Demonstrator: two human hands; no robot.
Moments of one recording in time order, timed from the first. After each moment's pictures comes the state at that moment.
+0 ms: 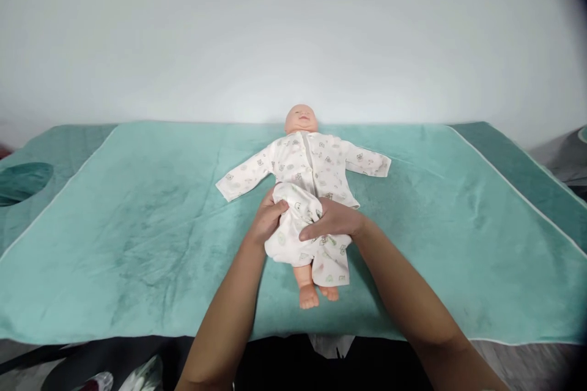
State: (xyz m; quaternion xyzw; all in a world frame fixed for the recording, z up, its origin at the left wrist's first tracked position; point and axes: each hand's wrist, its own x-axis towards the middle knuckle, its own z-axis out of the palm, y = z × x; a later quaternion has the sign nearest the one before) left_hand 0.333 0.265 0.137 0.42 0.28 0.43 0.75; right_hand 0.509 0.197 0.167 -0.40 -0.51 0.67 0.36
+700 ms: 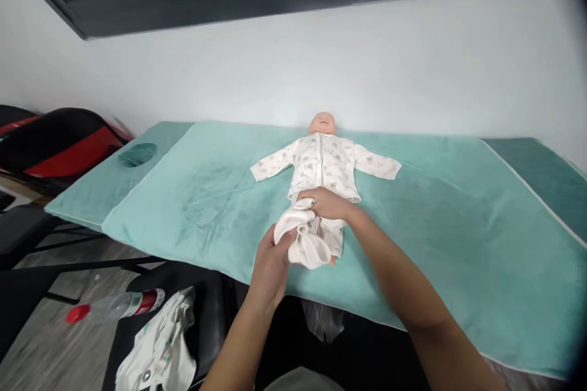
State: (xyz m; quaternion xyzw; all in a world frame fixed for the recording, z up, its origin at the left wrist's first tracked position) left_hand 0.316 0.087 0.193 0.32 0.46 0.49 0.66; right_hand 0.500 0.191 0.180 -0.38 -0.76 0.44 0.28
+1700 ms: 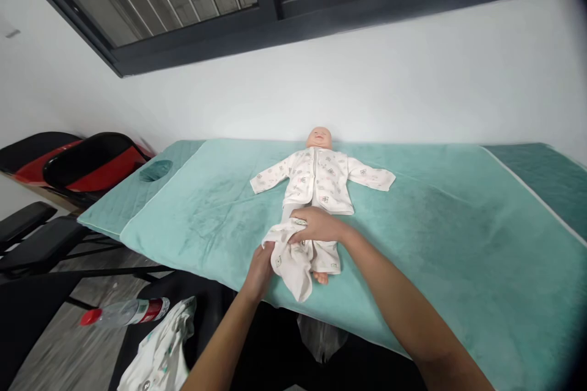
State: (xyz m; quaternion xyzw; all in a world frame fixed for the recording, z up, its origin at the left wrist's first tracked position) left_hand 0.296 0.111 0.139 0.39 0.49 0.46 0.63; right_hand 0.508 0.173 0.178 -0.37 -0.81 0.37 0.27
